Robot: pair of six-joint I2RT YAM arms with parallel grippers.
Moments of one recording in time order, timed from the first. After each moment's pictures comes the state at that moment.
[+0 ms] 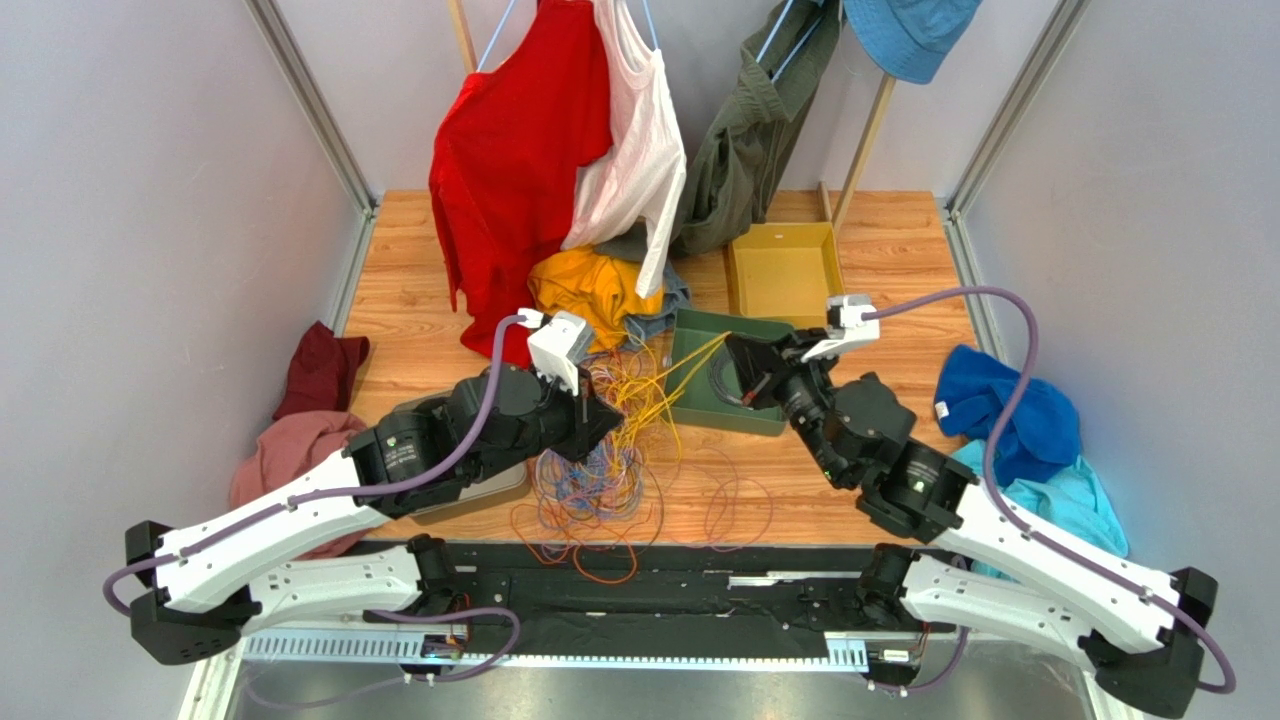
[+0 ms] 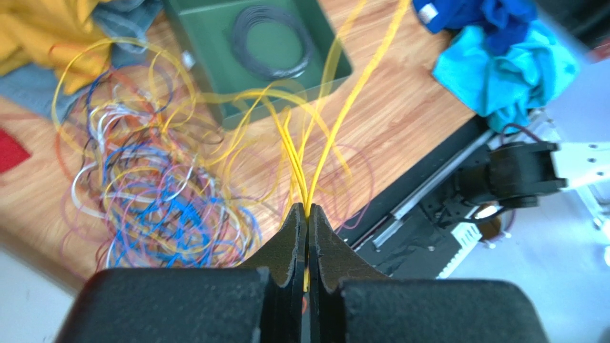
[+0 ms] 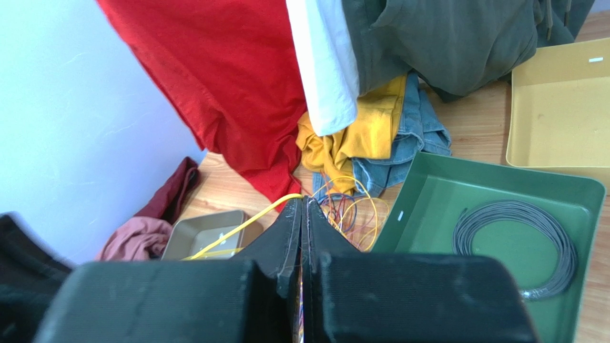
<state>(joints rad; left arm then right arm) -1.12 0.89 1.03 -0.56 -0.25 -0.51 1.00 0.78 0.77 0.03 0.57 0.50</state>
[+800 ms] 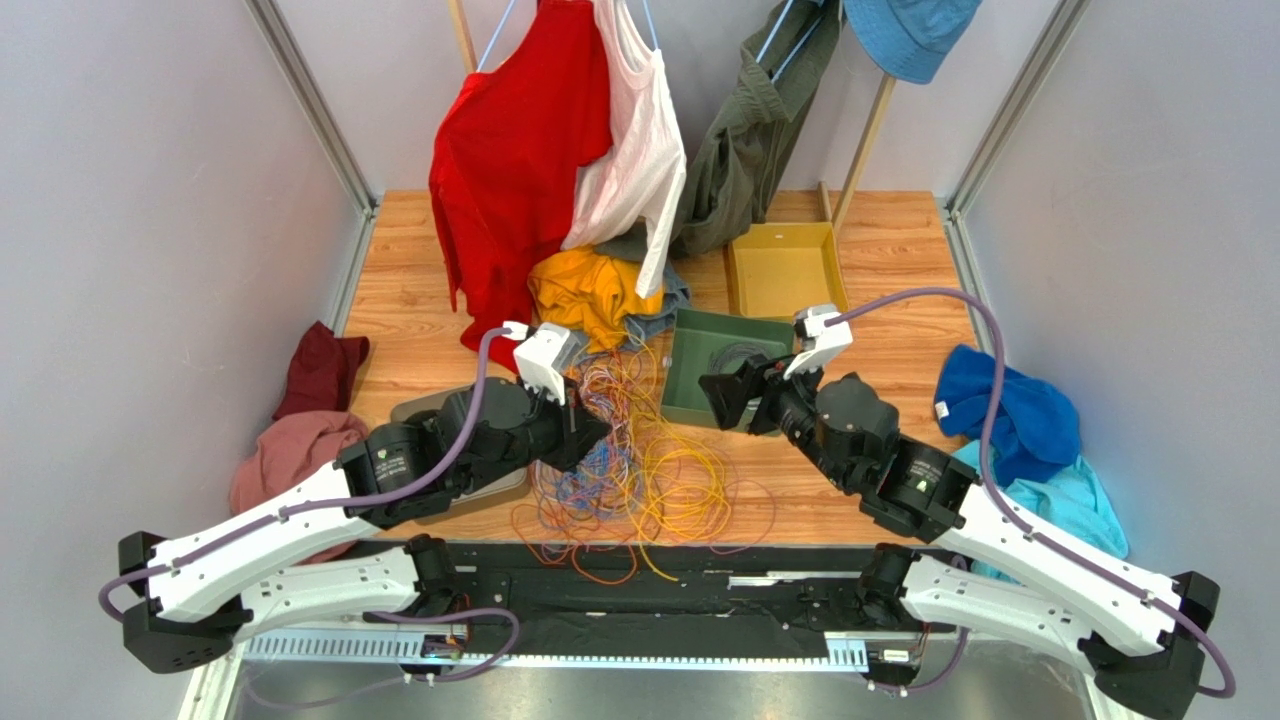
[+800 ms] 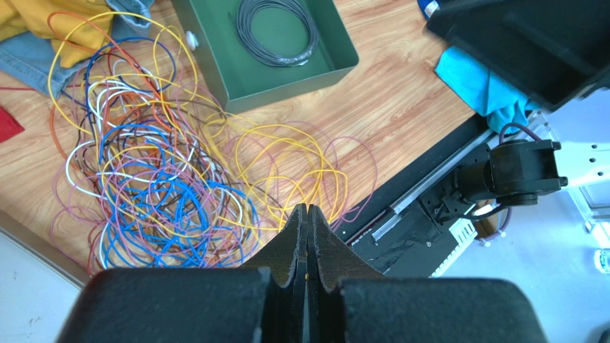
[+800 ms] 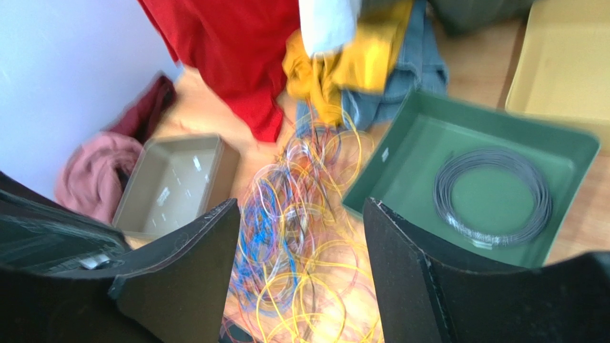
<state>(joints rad) -1.12 0.82 0.95 -0.57 -0.27 -0.57 0.99 0.76 0.79 -0.19 0.43 0.48</state>
